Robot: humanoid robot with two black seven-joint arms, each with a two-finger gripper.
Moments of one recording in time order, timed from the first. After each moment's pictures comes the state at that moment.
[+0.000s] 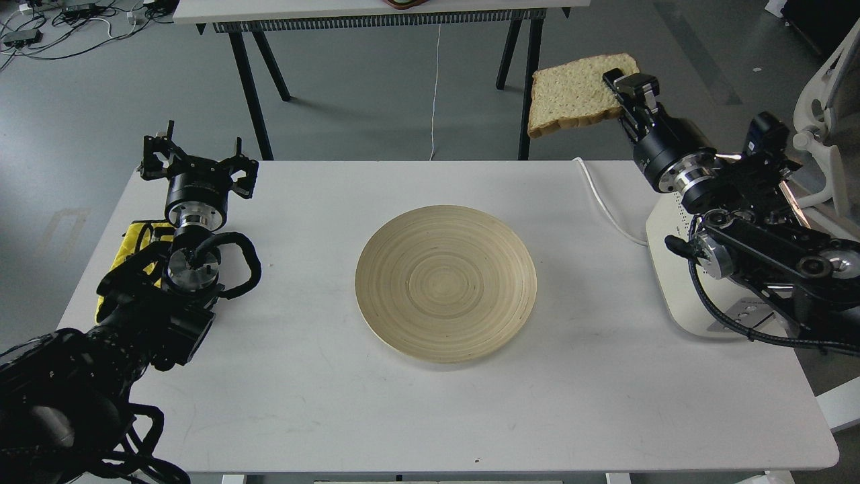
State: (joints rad) left arm -0.82 0.07 -0.58 -0.23 -0.67 -0.49 -0.43; right arm 0.92 -0.65 0.45 1.18 -0.64 -0.29 0.28
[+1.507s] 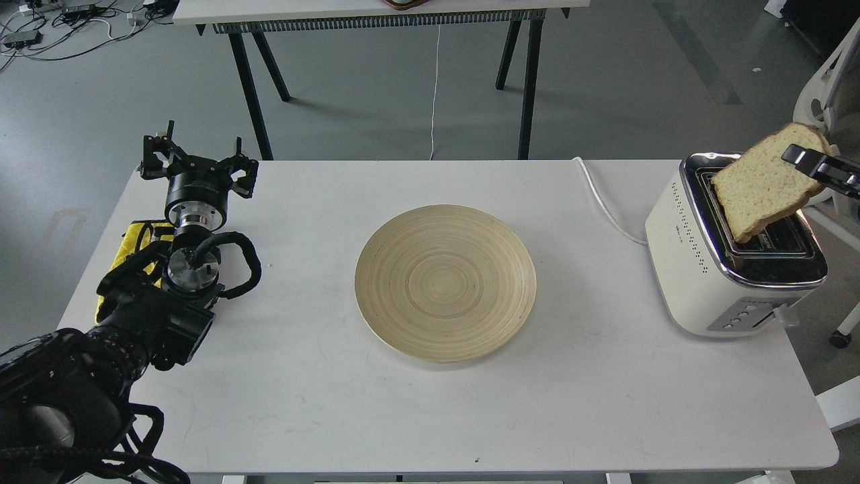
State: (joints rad) left arm -0.82 0.07 -0.58 -0.23 -0.67 -0.49 -0.43; right arm 0.96 -1.16 0.05 1.20 -1.03 -0.04 0.31
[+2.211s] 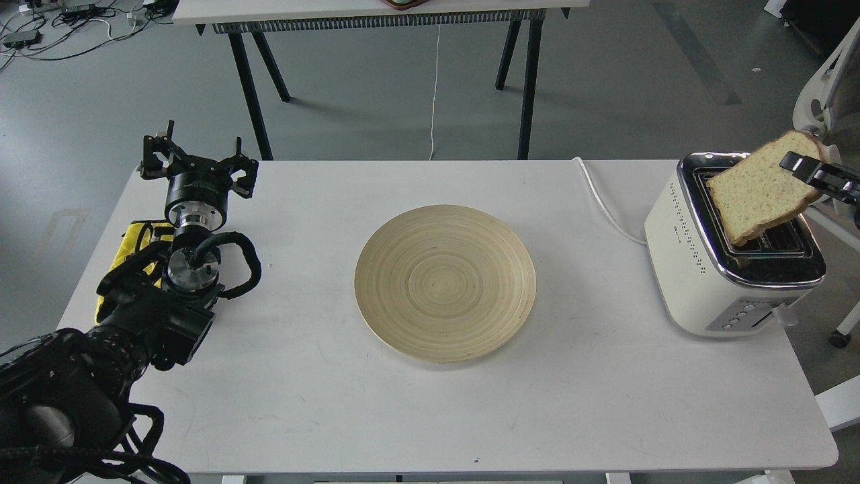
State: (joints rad) left arm -0.82 0.07 -0.58 -0.23 -0.67 -0.49 -0.43; right arm 0.95 -1.16 0.06 1.19 -1.03 -0.04 0.31
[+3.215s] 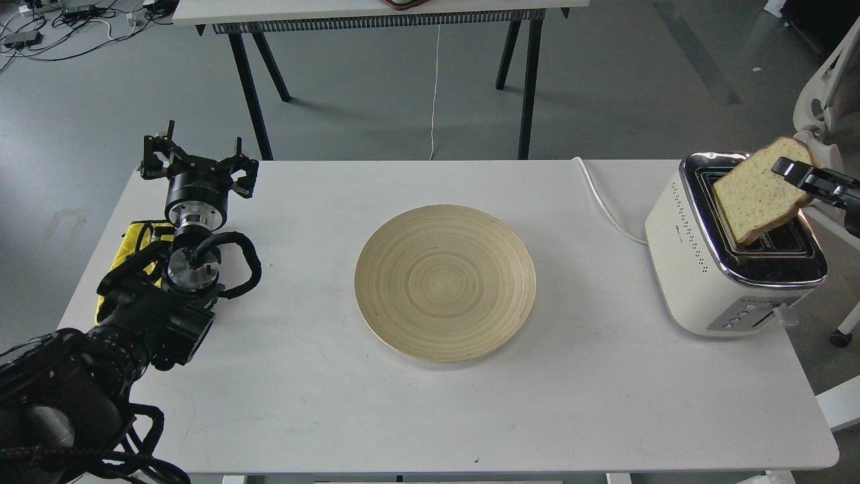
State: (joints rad) left arm -0.82 0.07 -0.58 -0.23 -0.67 -0.49 -0.43; right arm 0.94 -1.09 0.06 1.17 -1.02 -0.04 0.30
